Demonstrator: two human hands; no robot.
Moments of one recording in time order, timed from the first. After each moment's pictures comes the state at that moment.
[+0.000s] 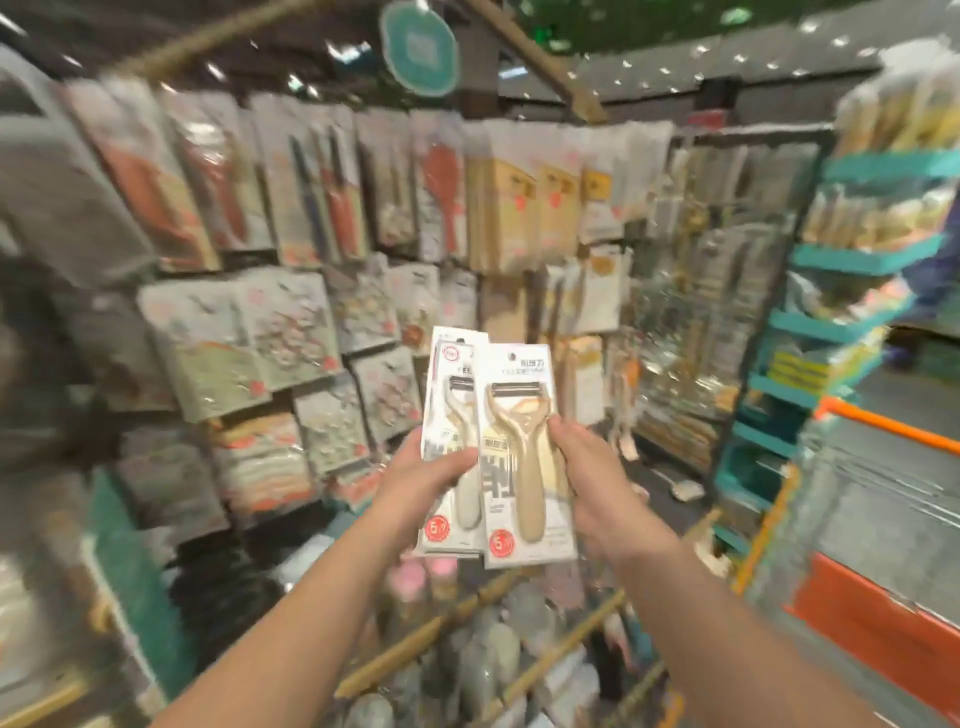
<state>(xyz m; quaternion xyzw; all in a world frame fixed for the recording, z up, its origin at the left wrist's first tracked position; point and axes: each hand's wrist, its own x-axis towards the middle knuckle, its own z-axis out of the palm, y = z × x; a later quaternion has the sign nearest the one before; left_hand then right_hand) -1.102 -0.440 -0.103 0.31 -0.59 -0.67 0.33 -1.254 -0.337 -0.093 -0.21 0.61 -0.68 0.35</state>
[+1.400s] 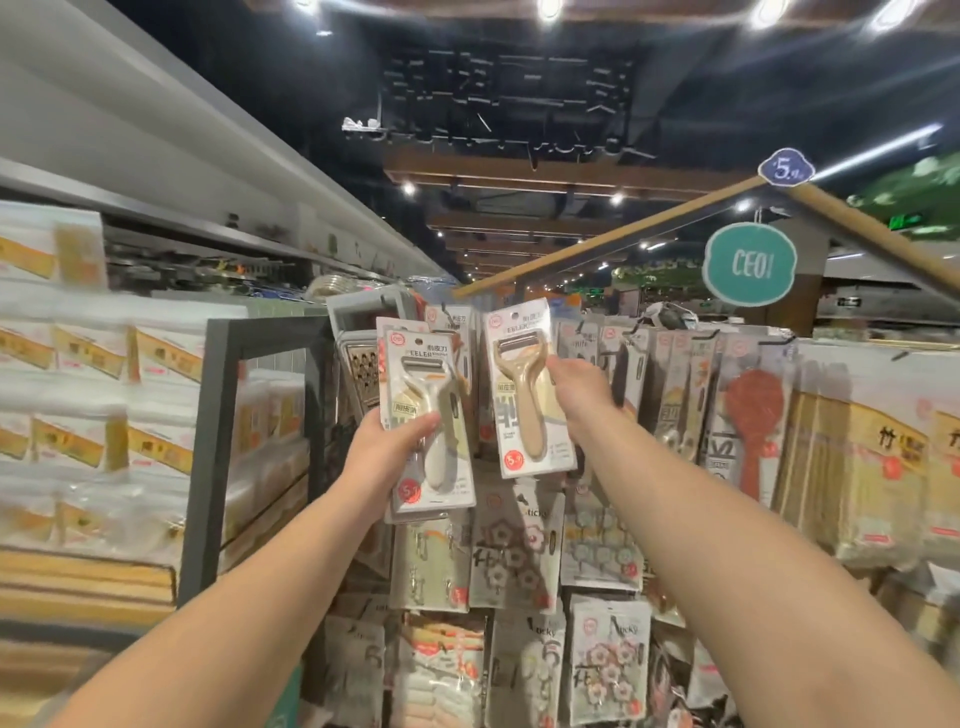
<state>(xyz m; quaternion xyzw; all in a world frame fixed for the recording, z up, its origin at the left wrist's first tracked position) -0.971 -0.697 0.085 0.40 -0.50 -0.40 0.66 -1.181 -0.733 0.165 -0.53 0.54 -0.59 0.29</state>
